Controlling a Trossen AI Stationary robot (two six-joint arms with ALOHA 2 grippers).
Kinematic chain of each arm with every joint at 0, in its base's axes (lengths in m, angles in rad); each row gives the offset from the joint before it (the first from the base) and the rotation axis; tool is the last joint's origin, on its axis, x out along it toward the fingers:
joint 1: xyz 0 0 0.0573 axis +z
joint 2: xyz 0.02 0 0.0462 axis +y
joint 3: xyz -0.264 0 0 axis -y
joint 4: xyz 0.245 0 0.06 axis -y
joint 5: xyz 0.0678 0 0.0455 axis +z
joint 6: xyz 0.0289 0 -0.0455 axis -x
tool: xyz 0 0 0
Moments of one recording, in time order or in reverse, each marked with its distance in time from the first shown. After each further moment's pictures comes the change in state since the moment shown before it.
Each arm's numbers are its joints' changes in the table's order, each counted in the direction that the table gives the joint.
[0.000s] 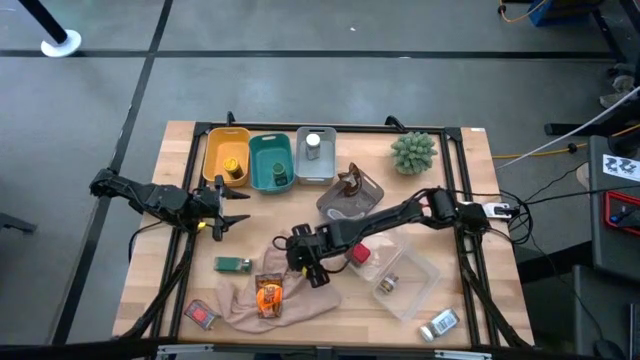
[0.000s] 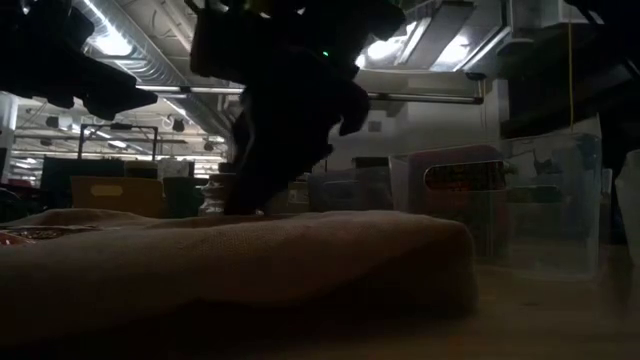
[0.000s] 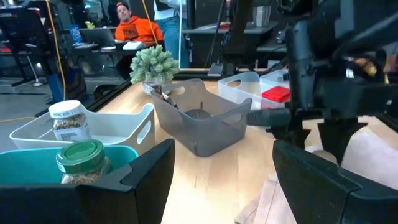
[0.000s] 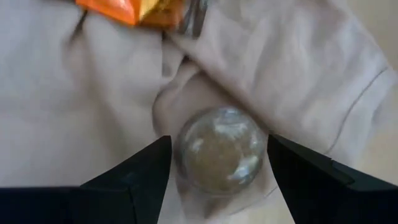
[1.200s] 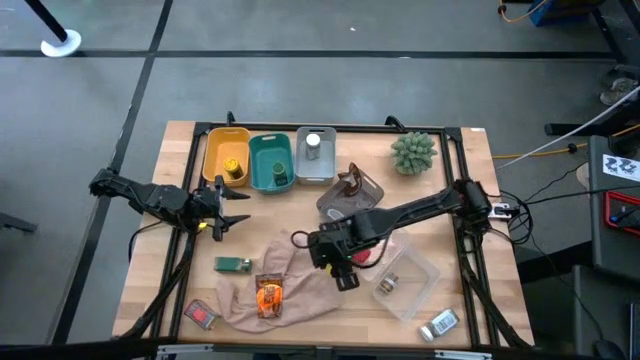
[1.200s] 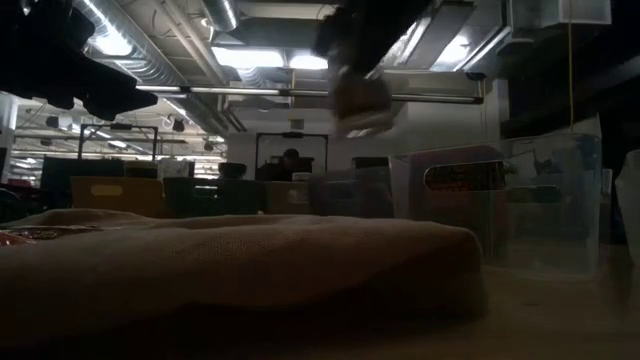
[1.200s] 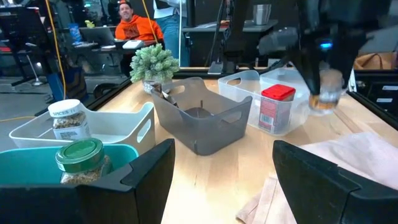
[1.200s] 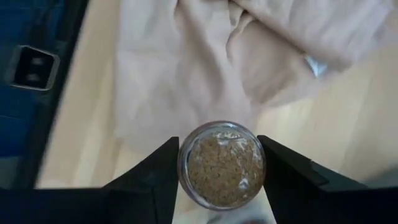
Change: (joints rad) left arm 0.000 0.006 0.000 -0.002 0.000 0.000; right arm 0.047 -0.245 0.003 -0.375 0.111 -0.187
